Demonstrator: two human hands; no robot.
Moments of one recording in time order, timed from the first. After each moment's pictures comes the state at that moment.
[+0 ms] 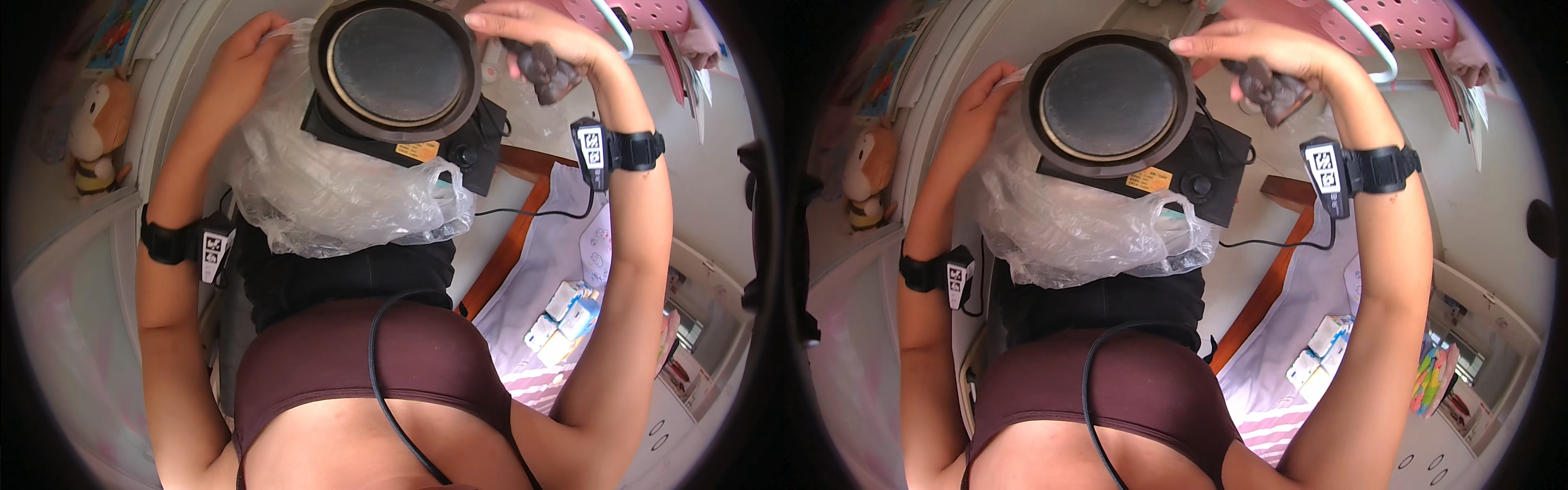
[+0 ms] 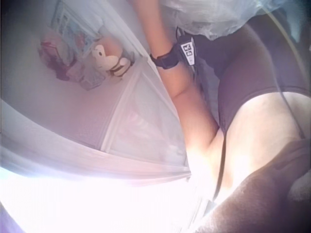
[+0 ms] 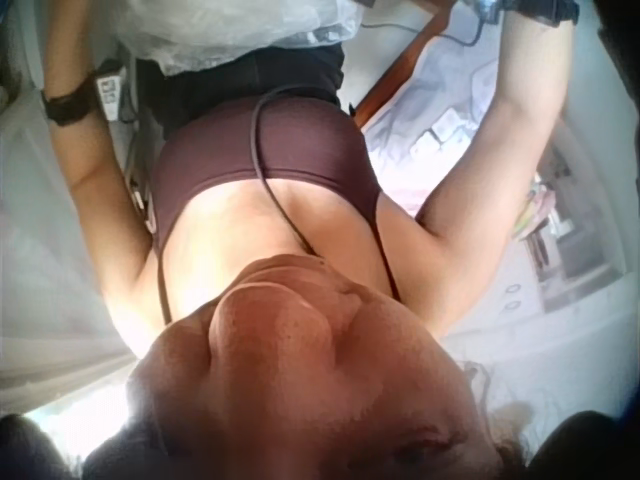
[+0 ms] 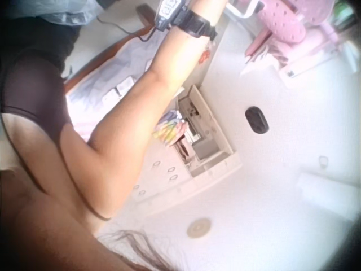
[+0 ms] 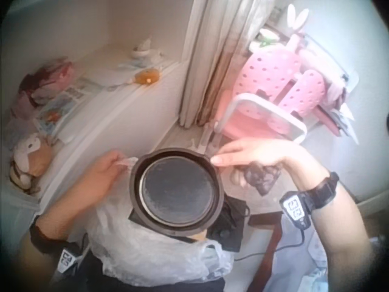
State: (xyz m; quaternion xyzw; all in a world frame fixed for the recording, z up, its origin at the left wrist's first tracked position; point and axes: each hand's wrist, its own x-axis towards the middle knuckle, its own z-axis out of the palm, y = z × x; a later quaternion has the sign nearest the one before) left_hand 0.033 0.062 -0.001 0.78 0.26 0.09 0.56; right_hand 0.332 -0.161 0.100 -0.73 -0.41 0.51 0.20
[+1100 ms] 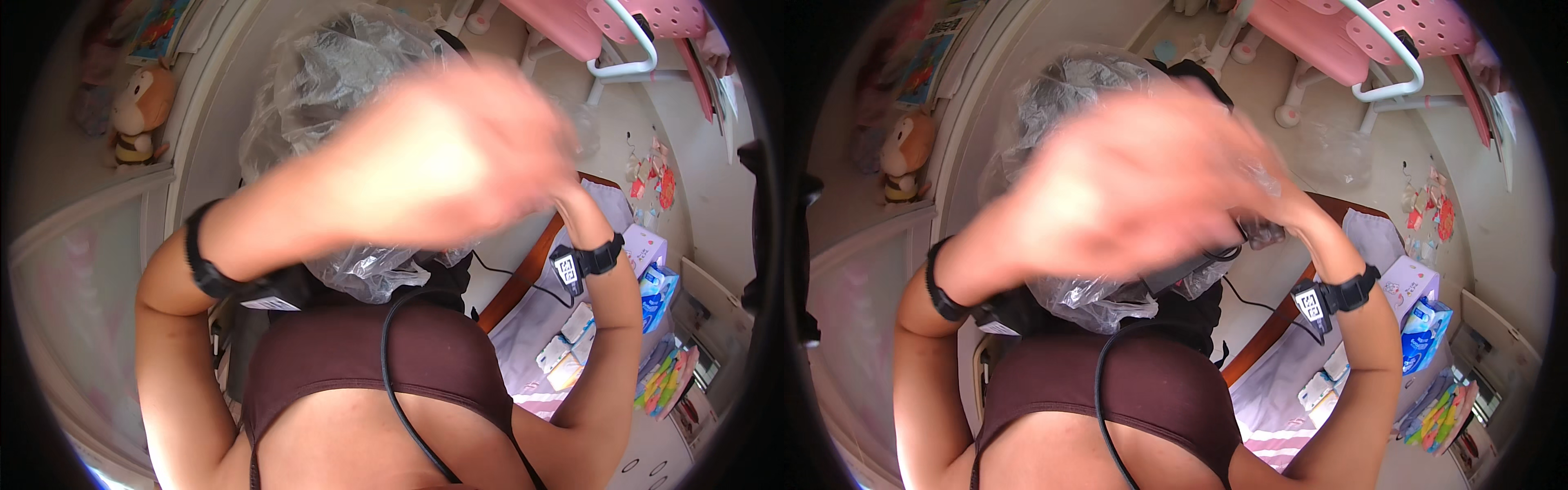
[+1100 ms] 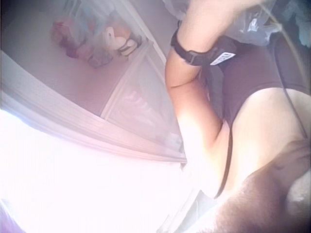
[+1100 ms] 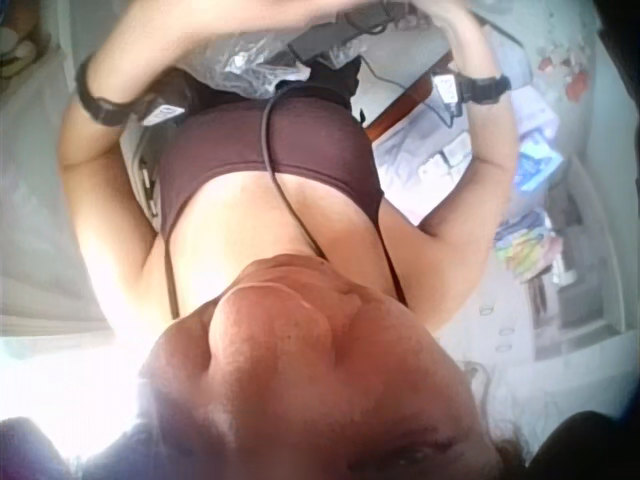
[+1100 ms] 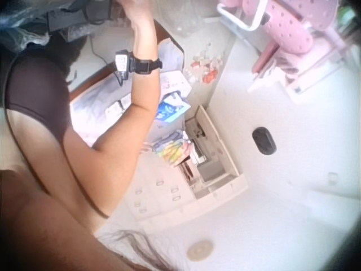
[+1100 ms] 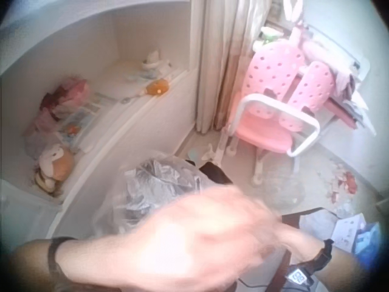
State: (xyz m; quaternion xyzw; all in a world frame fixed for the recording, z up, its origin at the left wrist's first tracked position) left_hand 0.082 -0.094 0.106 0.85 -0.17 0.28 0.40; right_hand 0.240 -0.290 0.047 -0.67 -0.10 0.57 0.46
